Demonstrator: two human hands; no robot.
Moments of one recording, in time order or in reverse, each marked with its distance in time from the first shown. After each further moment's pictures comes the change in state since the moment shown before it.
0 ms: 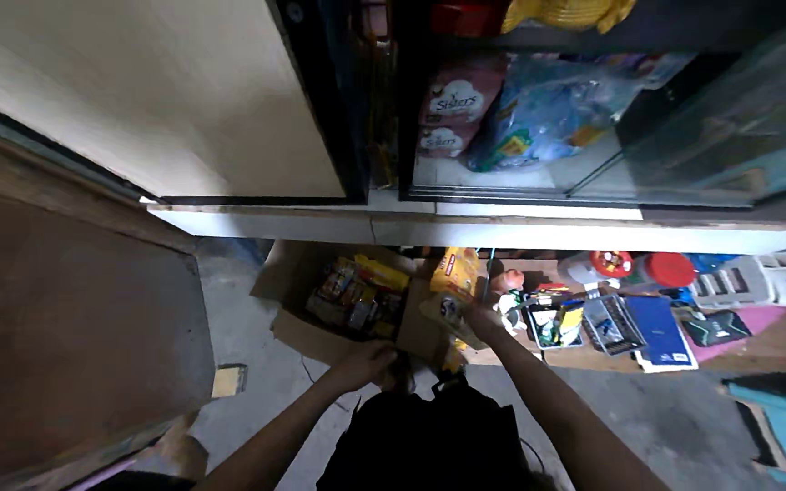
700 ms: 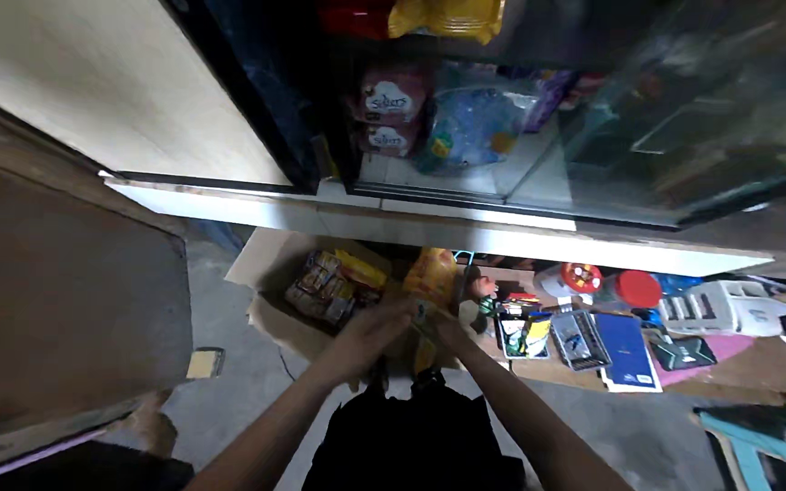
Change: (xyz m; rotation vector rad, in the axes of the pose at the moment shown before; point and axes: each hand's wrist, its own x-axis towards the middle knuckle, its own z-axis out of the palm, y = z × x) left_hand -0.019 0.117 0.034 -0.269 0.280 0.380; right_hand 0.000 0.029 0.026 0.219 0.071 -0.290
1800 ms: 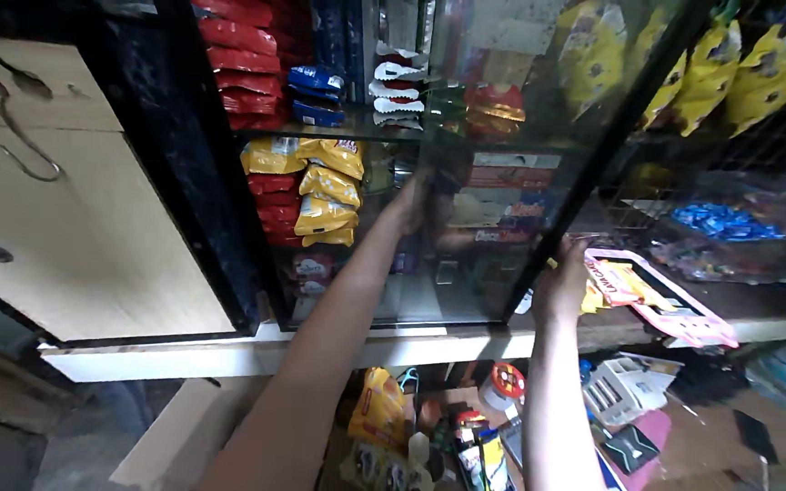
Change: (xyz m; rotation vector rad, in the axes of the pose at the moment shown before) left_hand 0.191 0.311 0.016 -0.360 0.023 0.457; right_hand -0.281 -0.044 -0.320 0.946 1.831 -0.457
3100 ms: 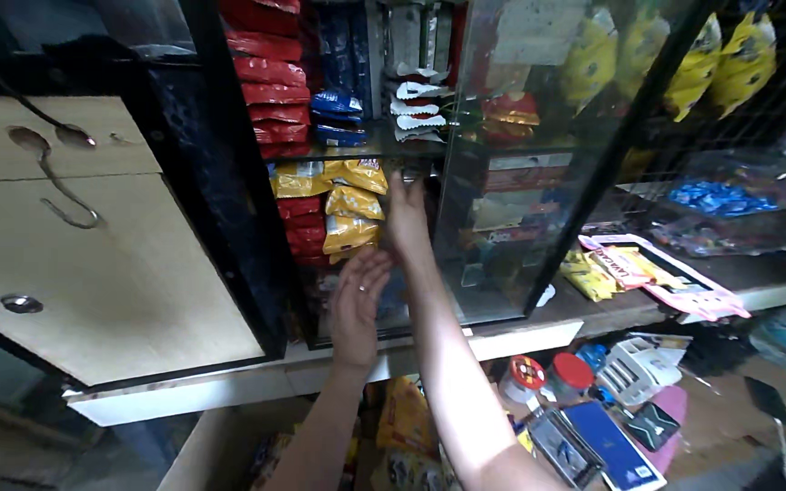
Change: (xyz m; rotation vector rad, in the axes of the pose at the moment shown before) left_hand -0.164 -0.057 -0.057 -0.110 0.293 0.558; right_hand -0.064 -0.099 0.198 -0.008 -0.418 0.177
